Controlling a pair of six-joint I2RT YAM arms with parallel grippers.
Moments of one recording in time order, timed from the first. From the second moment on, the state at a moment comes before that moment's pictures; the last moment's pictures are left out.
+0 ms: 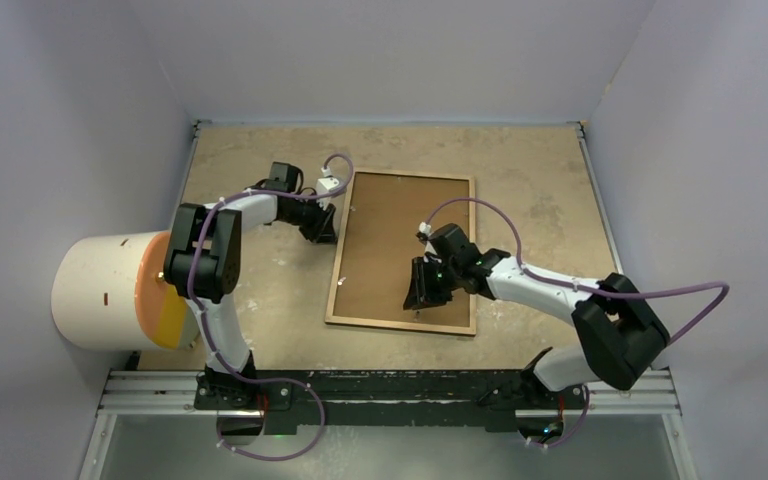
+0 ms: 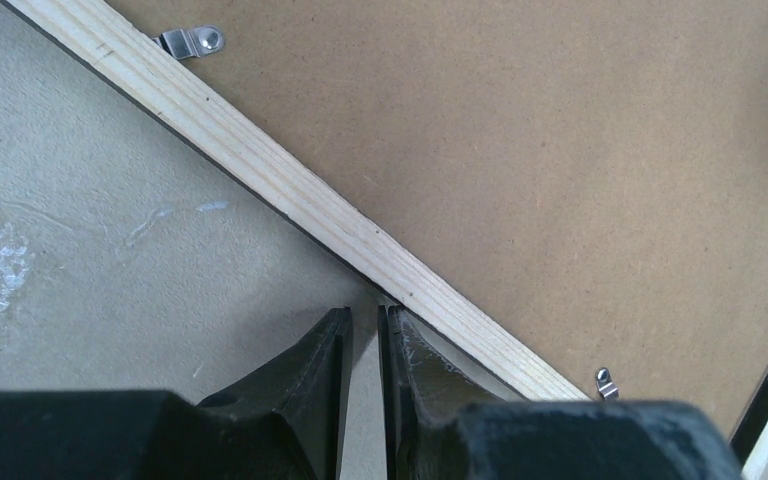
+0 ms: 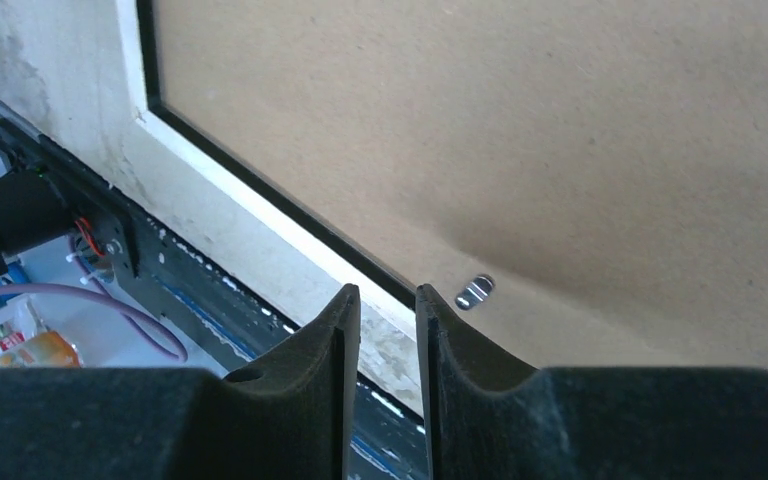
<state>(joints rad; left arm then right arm) -0.17 1.94 1.18 -0.36 0.73 0.51 0.70 1.42 0.72 -0.30 -0.36 0.66</state>
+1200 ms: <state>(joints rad) -0.17 1.93 1.18 -0.38 0.72 0.52 0.72 1.43 0.69 -0.35 -0.28 0.62</state>
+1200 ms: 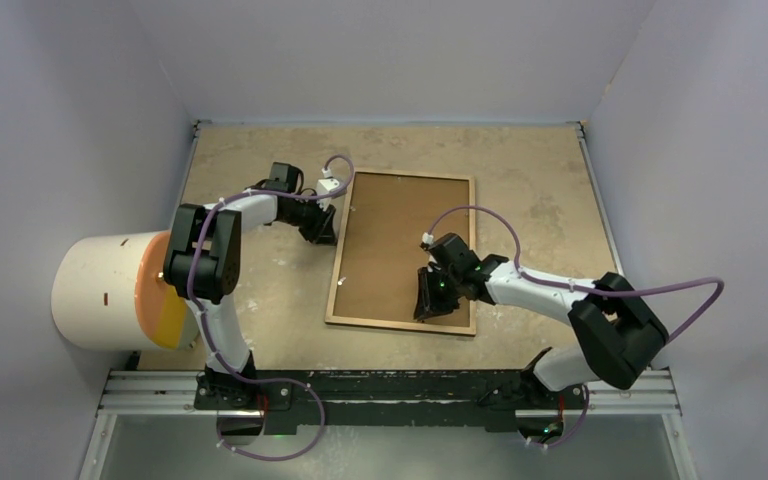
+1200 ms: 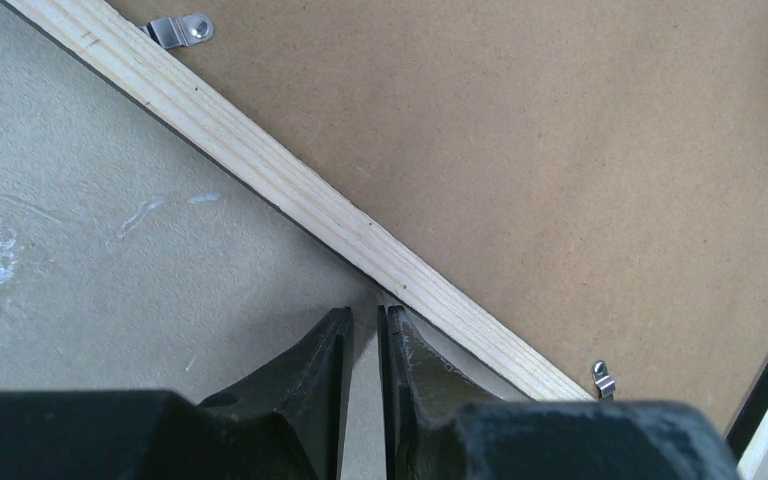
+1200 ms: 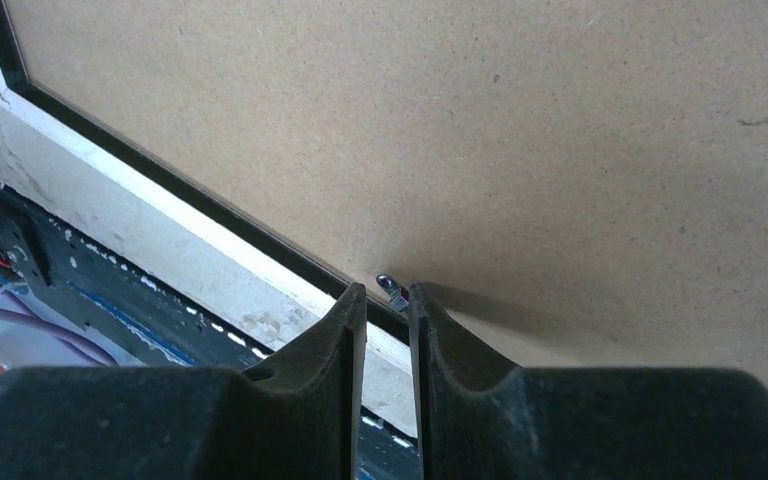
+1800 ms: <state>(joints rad) -0.17 1.93 1.18 -0.39 0.71 0.52 0.72 1.43 0.67 -0.32 -0.33 0.63</state>
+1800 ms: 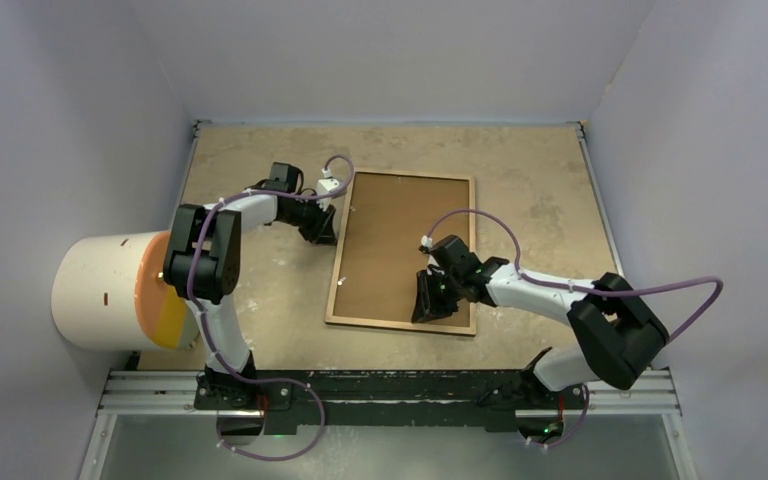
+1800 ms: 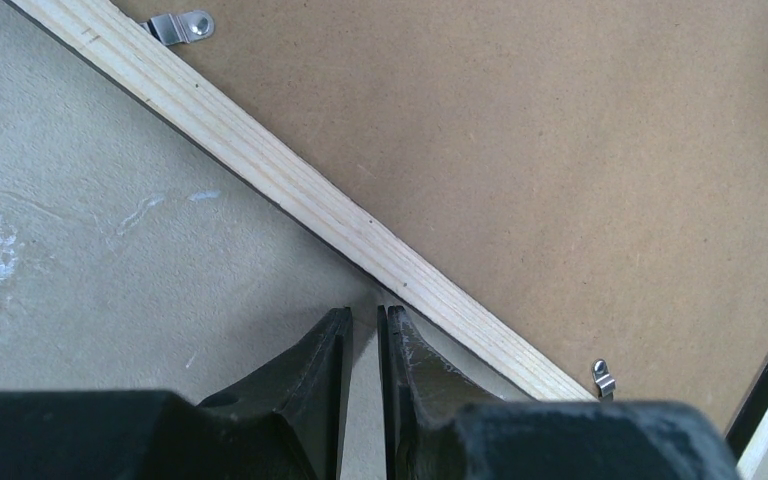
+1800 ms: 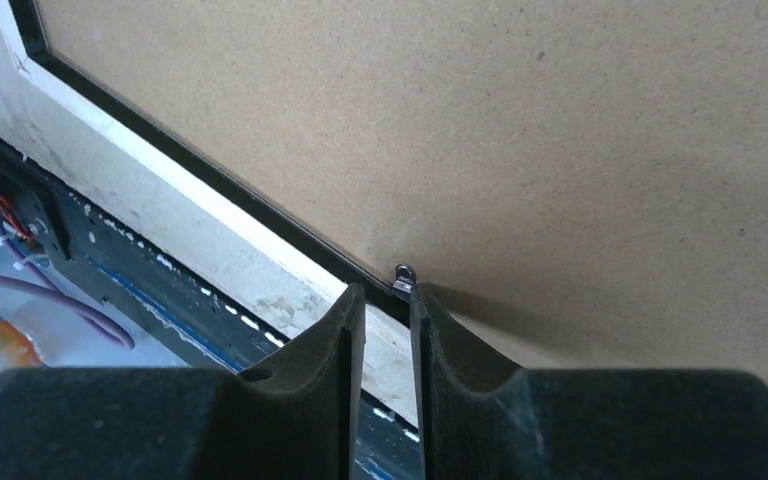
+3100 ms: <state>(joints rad) -0.25 1.79 1.02 -0.39 0.64 0.65 0.15 1.57 0.88 -0.33 -0.04 0.62</state>
